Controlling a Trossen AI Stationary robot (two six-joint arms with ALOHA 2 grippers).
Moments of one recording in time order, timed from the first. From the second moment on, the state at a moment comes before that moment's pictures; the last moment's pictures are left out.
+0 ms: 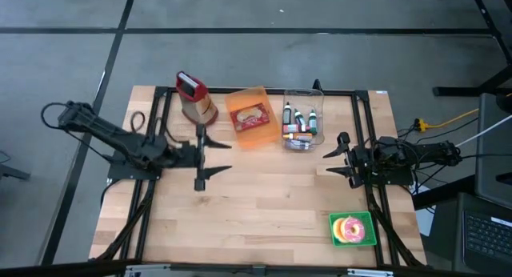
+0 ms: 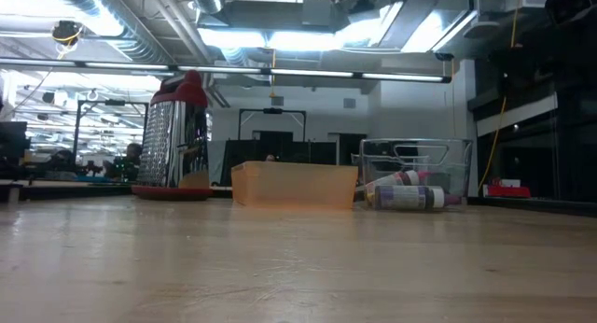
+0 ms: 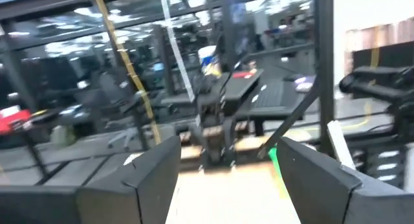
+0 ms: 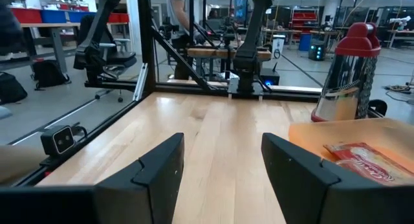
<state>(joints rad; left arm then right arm) -0.36 1.00 0.82 0.26 -0.41 0.19 0.16 0.00 0.07 -0.09 -0.04 -0.01</state>
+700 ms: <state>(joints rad) -0.69 0.50 0.20 0.54 -0.69 0.28 0.16 0.00 0.07 -0.11 -0.03 0.00</state>
